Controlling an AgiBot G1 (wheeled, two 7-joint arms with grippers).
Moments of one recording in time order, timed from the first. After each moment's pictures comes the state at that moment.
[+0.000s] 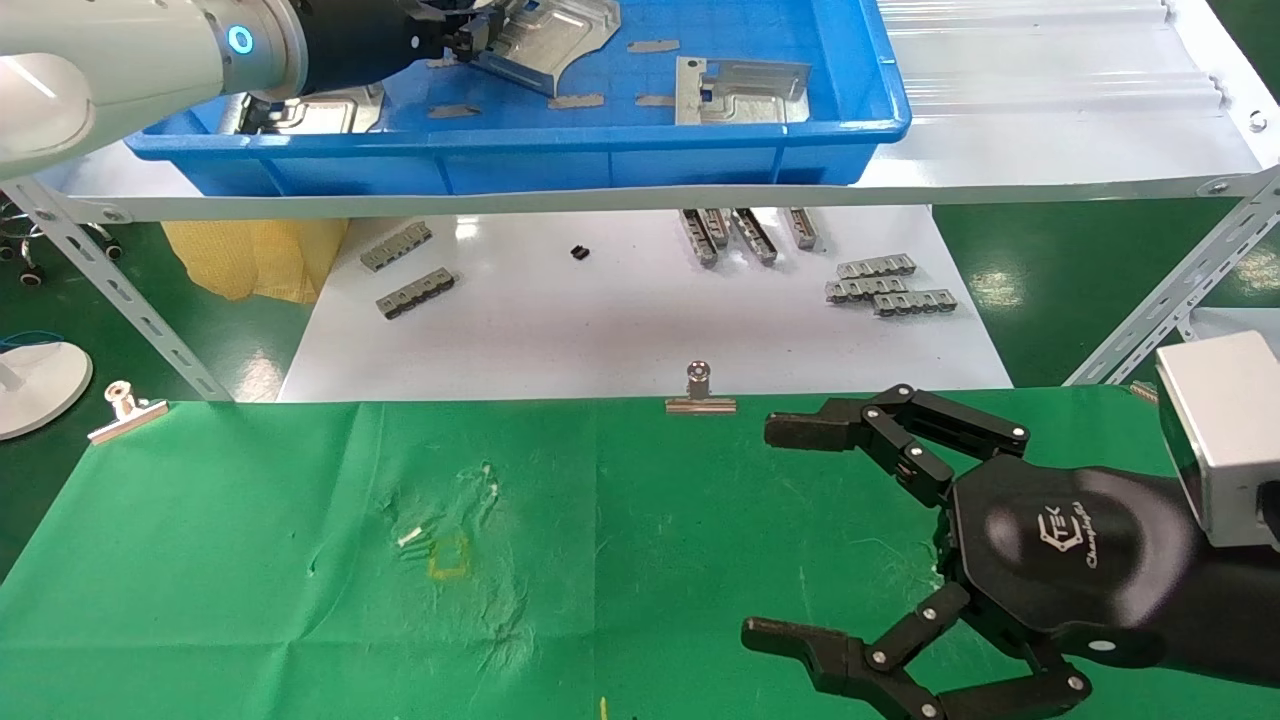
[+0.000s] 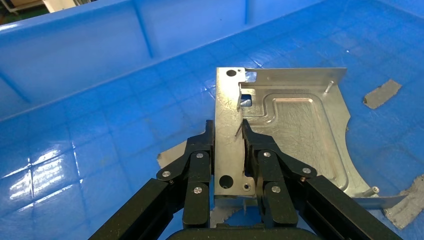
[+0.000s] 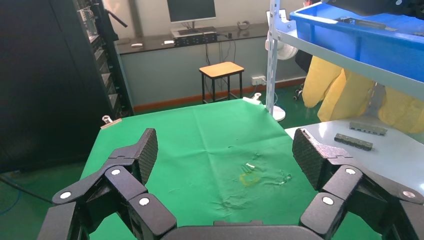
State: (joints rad) left arm -2.02 1.35 0.62 -0.12 1.42 0.66 -0.27; right arm 1.09 -0.57 -0.38 1.25 -0.65 -1.45 0.13
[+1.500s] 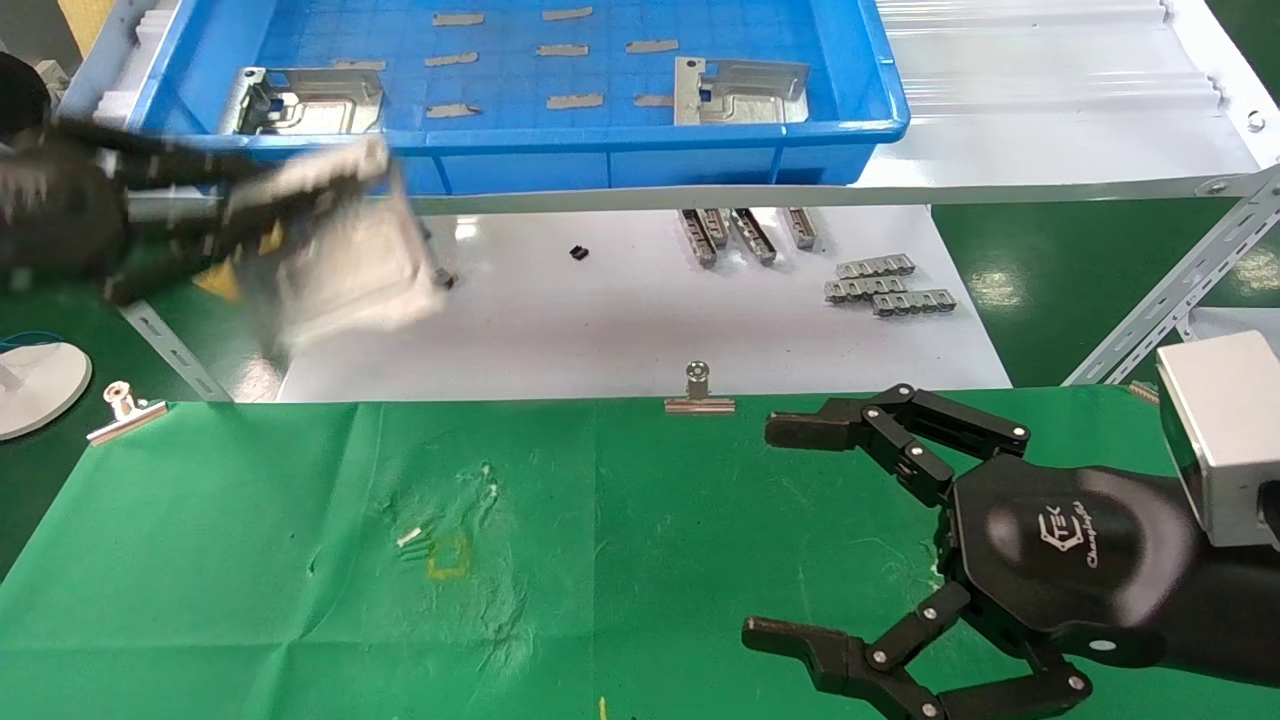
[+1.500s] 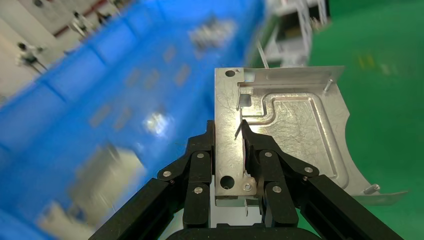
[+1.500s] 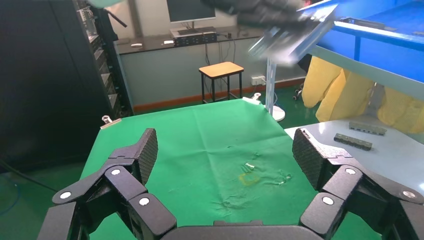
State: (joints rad) left arm -1.79 0.73 0.54 -0.38 1.07 1.60 0.44; right arm 1.09 -0.57 -0.38 1.25 -0.65 -1.45 0.13
